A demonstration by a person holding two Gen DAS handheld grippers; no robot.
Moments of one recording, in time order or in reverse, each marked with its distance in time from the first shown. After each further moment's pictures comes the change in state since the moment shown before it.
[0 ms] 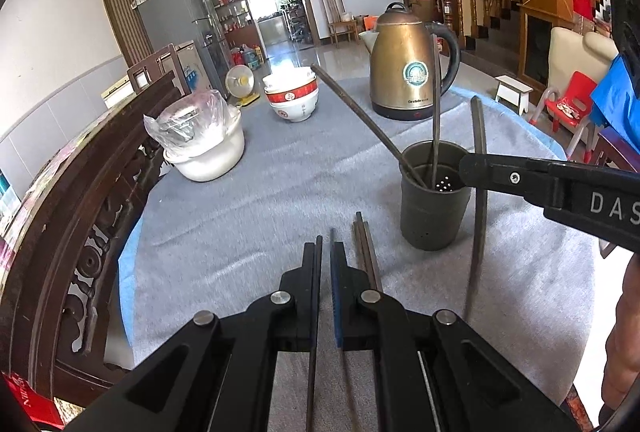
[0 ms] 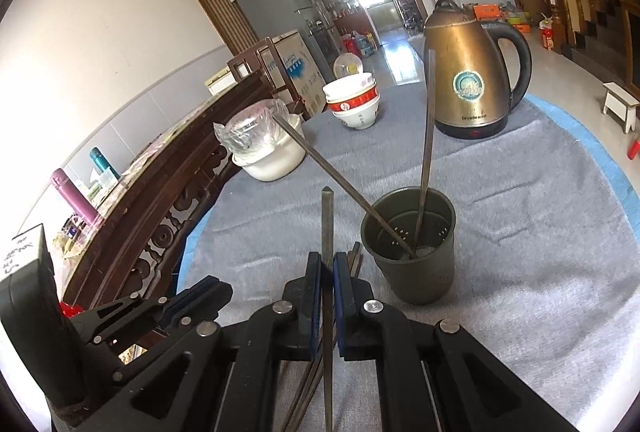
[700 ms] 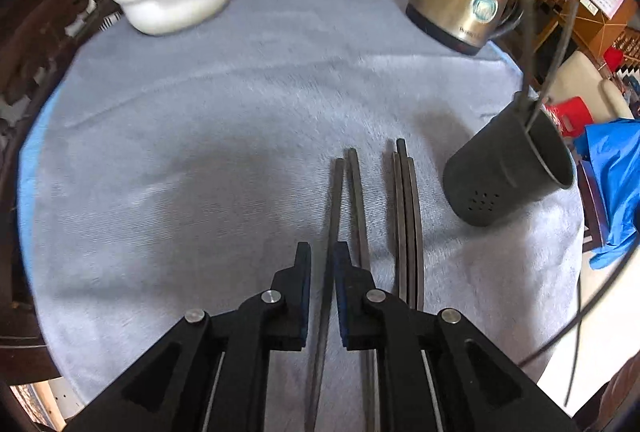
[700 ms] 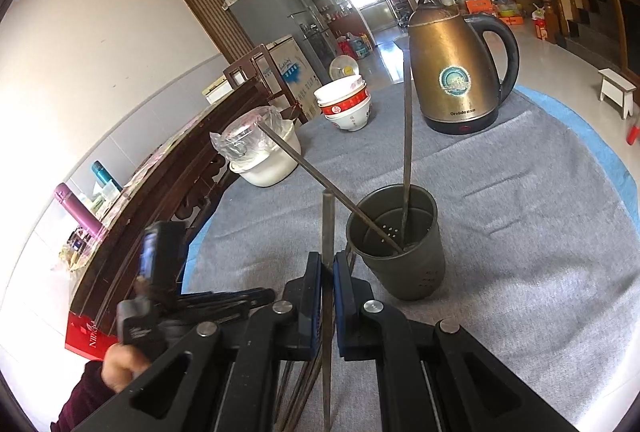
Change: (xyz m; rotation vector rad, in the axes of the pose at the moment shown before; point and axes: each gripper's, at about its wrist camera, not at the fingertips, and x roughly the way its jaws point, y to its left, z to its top) left arm 0.140 0.066 -0.017 -0.274 0.433 -0.285; right arm -0.007 -0.019 -0.002 0.051 -0.006 0.013
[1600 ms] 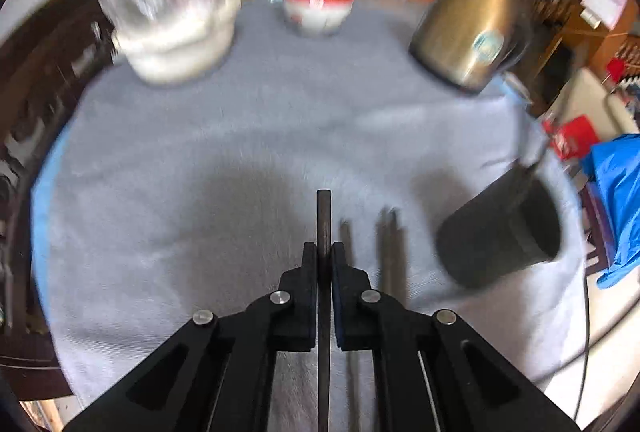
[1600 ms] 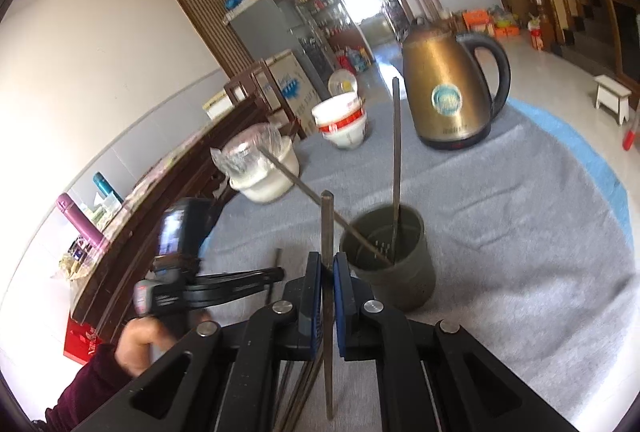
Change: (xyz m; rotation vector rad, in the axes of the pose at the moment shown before) left arm -0.041 -0.013 0.021 0.003 -0.154 0.046; right arm -0.025 0.000 0.008 -0.007 -0.096 -0.005
